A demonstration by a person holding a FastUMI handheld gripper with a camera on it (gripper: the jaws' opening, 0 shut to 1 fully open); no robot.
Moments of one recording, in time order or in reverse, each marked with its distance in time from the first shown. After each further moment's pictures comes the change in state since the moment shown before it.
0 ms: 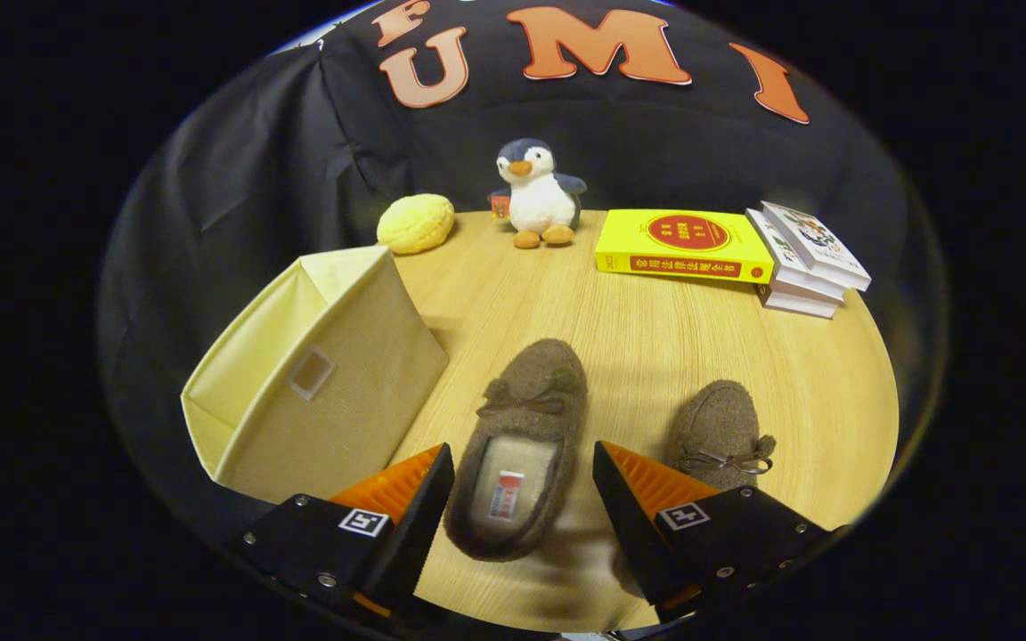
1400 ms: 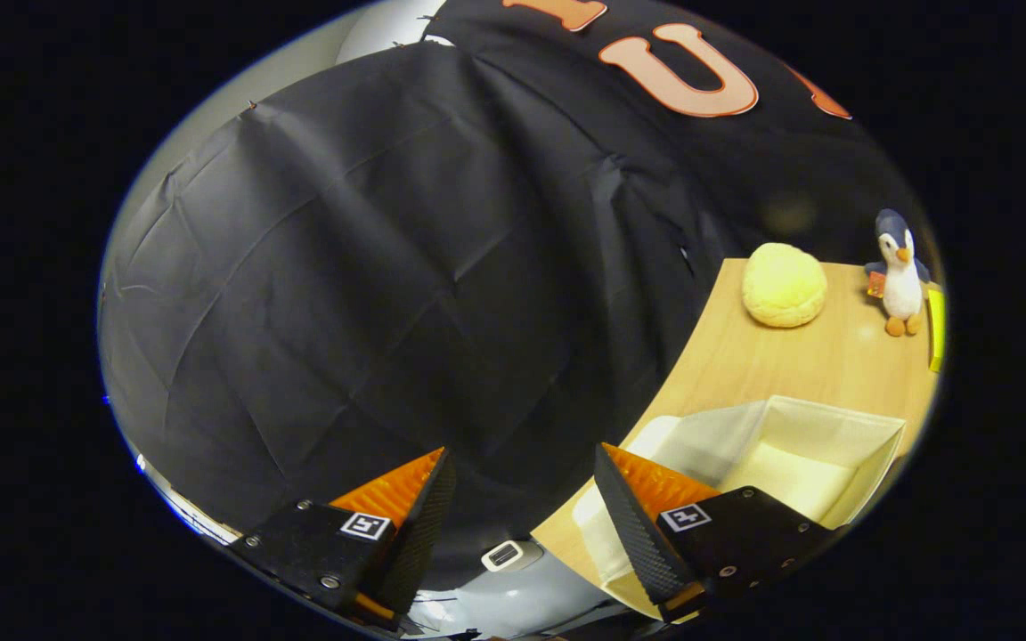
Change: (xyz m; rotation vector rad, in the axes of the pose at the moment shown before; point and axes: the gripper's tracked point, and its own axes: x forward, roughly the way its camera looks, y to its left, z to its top) arm -0.094 0.408 0.160 -0.009 -0.043 0.693
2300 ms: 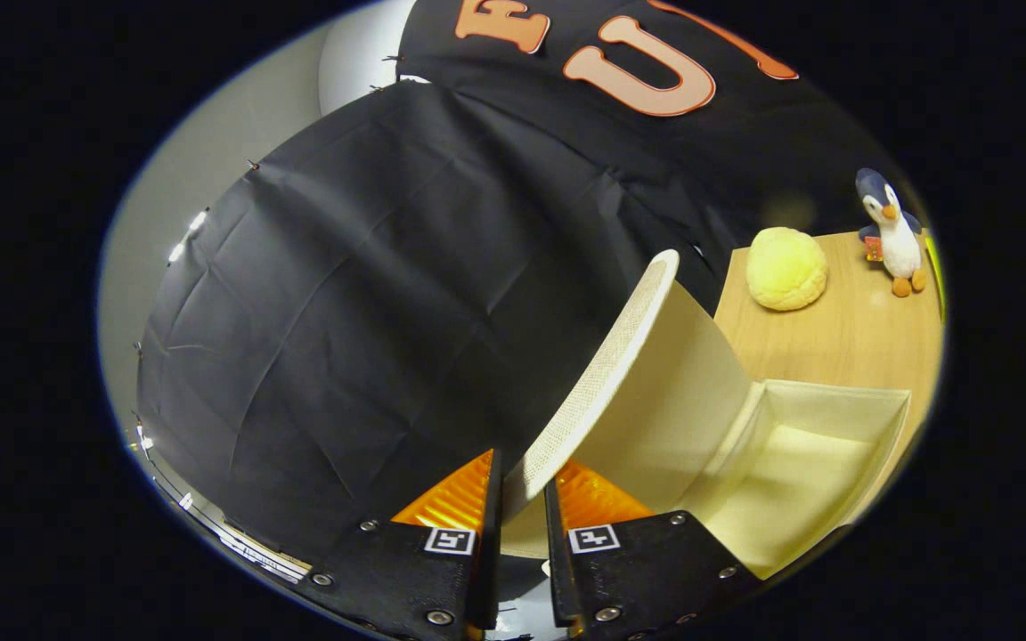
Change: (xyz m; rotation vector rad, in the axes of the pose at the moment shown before) arm -0.024 0.007 -0.023 0.154 -0.018 0.202
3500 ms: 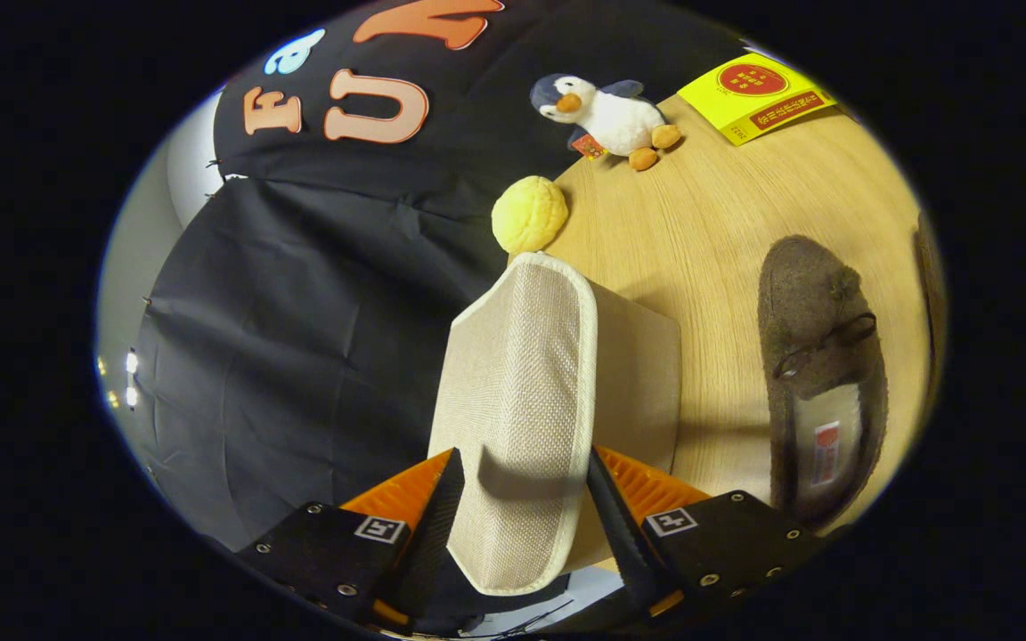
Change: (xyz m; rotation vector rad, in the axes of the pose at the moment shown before) arm -0.137 -0.234 -0.085 0.460 -0.094 -0.213
